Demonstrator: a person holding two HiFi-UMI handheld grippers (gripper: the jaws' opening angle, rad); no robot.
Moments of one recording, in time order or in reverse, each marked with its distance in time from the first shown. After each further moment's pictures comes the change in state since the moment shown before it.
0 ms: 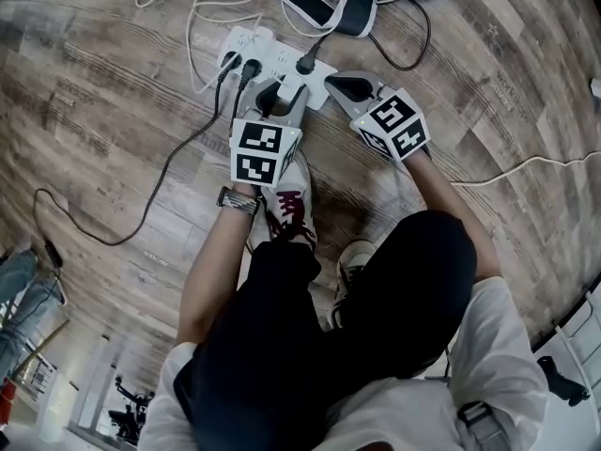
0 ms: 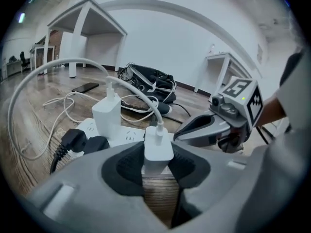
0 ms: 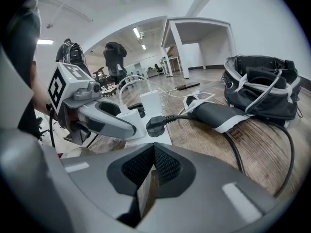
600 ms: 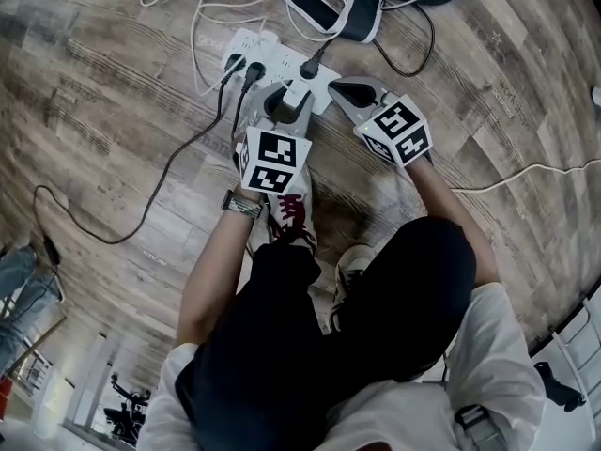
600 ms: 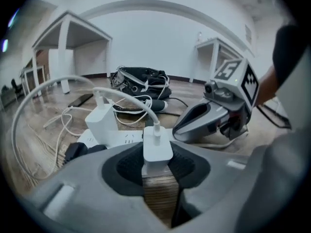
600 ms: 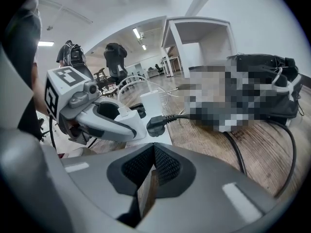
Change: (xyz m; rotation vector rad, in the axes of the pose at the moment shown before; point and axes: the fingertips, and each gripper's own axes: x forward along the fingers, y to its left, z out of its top) left arm 0.002 -0.004 -0.002 0.180 0.020 0.045; right arm 0.000 0.000 -0.001 0.007 -0.004 0.016
